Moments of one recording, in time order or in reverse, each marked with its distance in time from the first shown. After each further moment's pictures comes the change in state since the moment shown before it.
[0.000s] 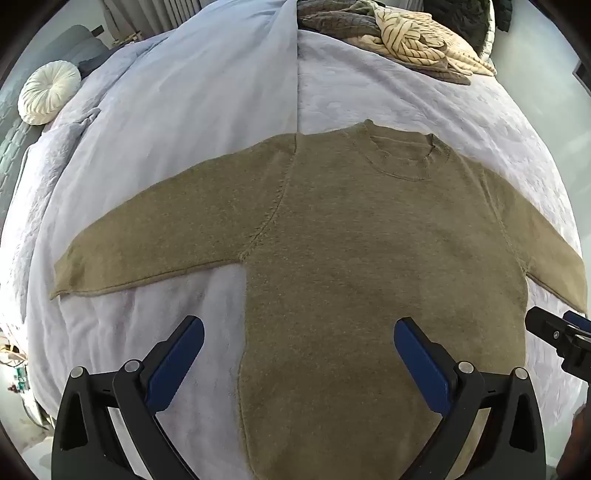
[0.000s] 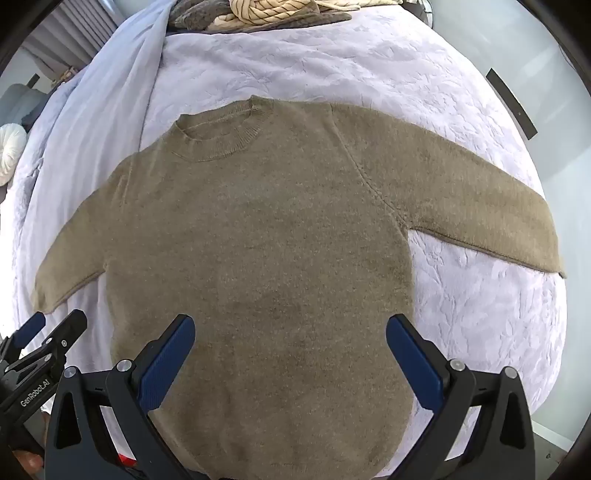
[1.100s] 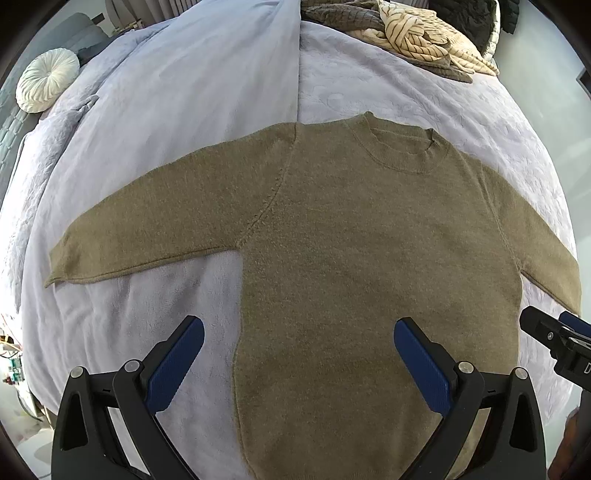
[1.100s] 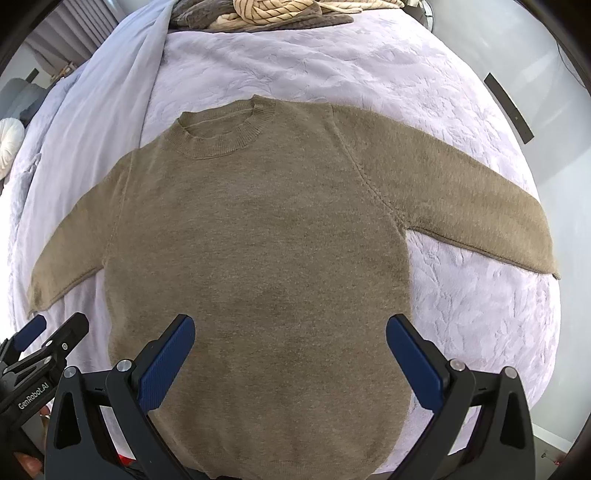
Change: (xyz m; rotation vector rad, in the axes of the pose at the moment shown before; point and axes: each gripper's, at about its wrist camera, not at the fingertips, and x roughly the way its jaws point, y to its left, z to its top) left arm 0.001 0.005 -0.004 -0.017 0.034 -0.023; right arm -0.005 0.008 -0.002 -0.013 -0.016 -0.020
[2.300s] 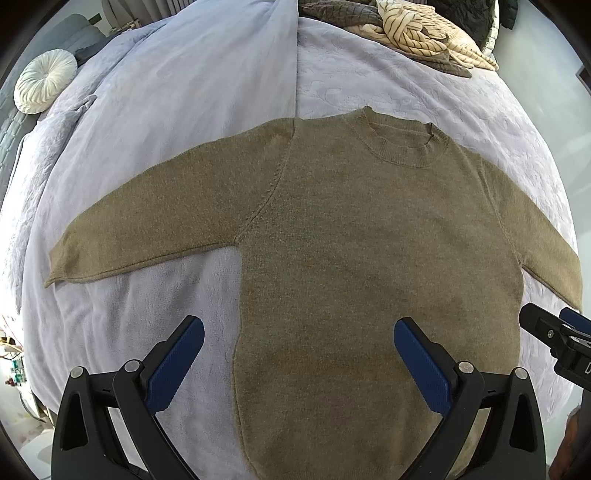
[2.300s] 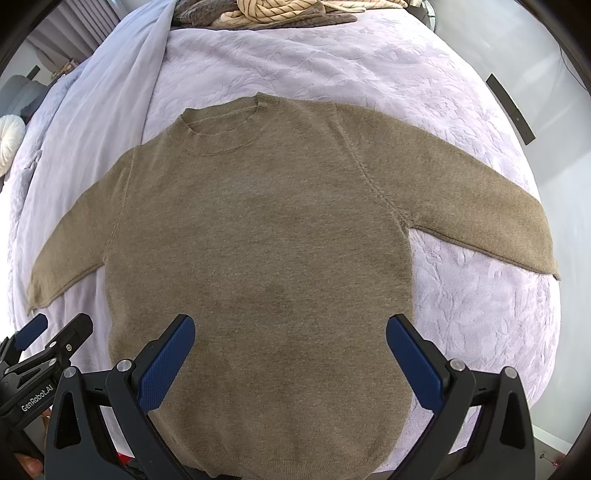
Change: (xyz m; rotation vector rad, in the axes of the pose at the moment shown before) left arm 0.002 -0.001 -0.006 0.007 0.007 0.001; right arm 0.000 0.004 -0.003 -0.003 0.002 -0.003
